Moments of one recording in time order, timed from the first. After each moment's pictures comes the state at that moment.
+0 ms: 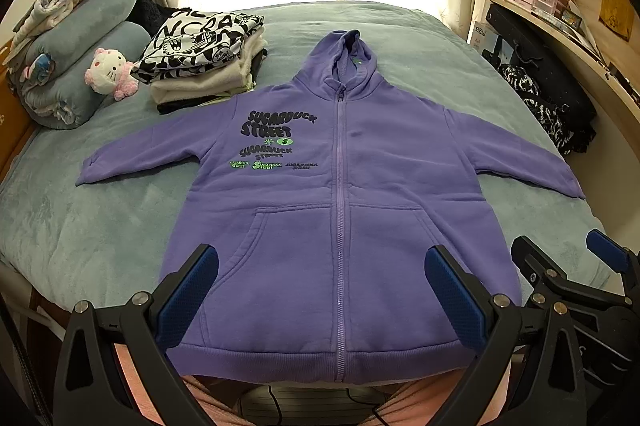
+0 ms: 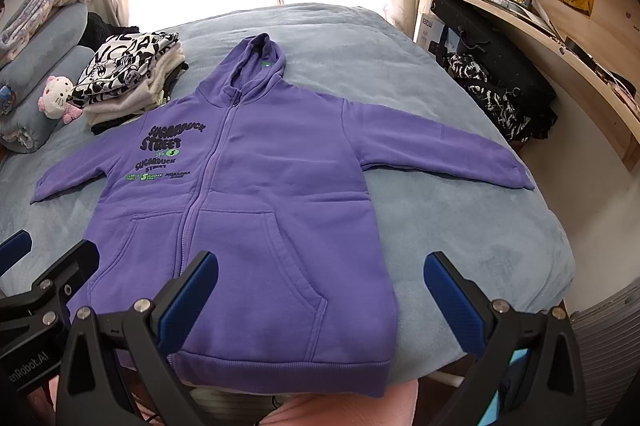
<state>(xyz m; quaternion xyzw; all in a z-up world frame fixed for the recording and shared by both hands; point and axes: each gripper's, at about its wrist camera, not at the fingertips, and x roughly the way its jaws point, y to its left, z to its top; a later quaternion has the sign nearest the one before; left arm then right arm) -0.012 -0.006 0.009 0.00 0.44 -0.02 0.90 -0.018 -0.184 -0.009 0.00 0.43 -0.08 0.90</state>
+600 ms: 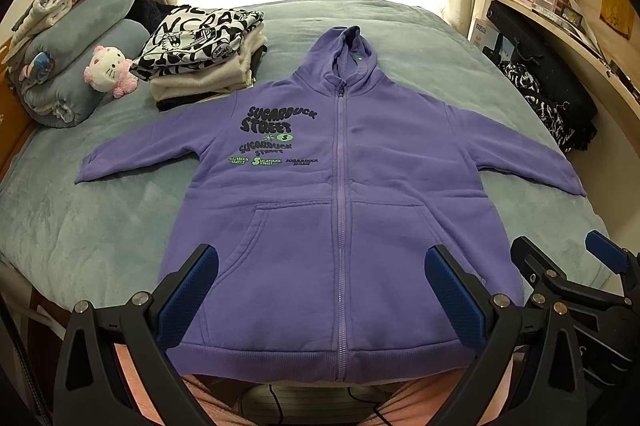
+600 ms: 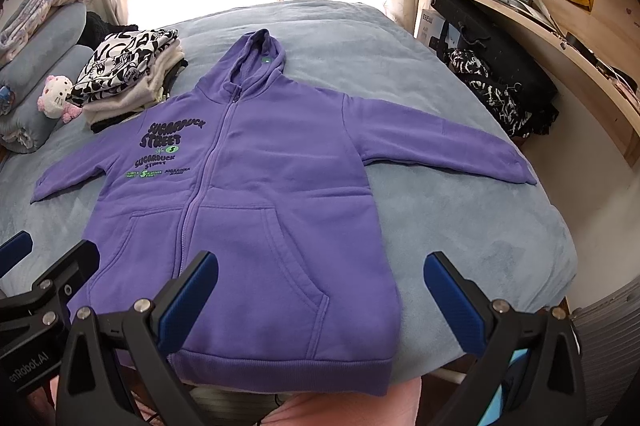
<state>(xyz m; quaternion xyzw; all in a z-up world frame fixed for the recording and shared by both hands) -0.014 -0.003 0.002 0.00 0.44 -0.02 0.90 -0.019 -0.184 -0.013 0.01 0.44 -0.08 0.90</state>
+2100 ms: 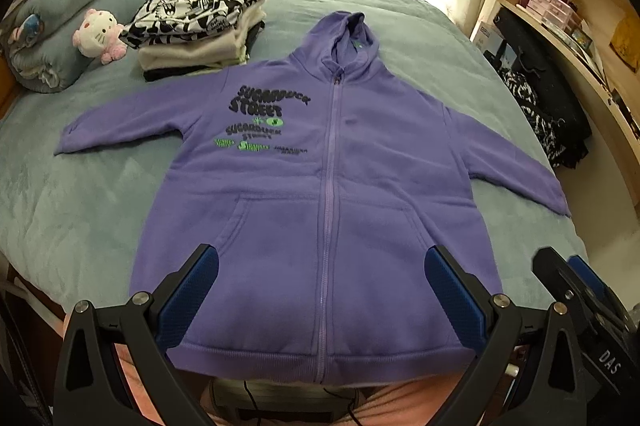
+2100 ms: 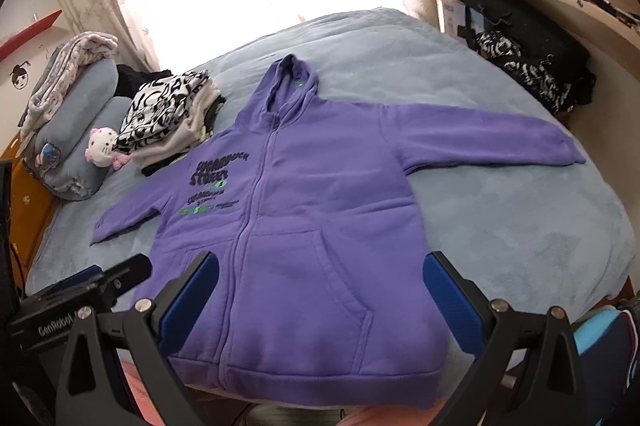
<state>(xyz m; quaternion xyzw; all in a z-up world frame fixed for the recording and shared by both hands) 0.017 0.007 -0.004 -0.07 0.48 -0.03 0.88 -0.016 -0.215 -0.007 0.12 0.40 0.00 0.91</state>
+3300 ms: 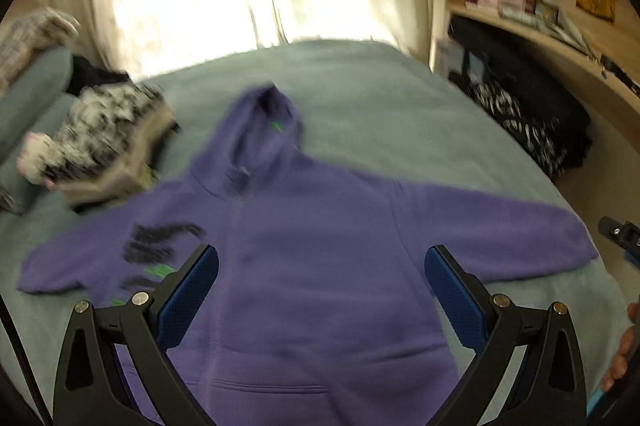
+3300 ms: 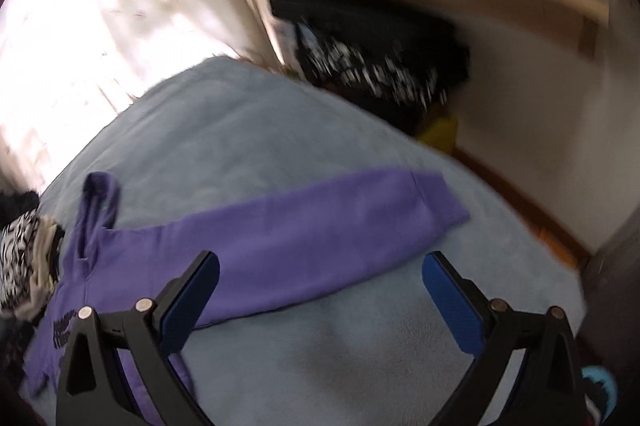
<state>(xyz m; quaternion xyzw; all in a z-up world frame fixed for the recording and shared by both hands) 0.176 -0.176 -0.032 0.03 0.38 -0.08 0.92 0.091 -0.499 -0.065 0.21 0.36 -0.24 0.88</state>
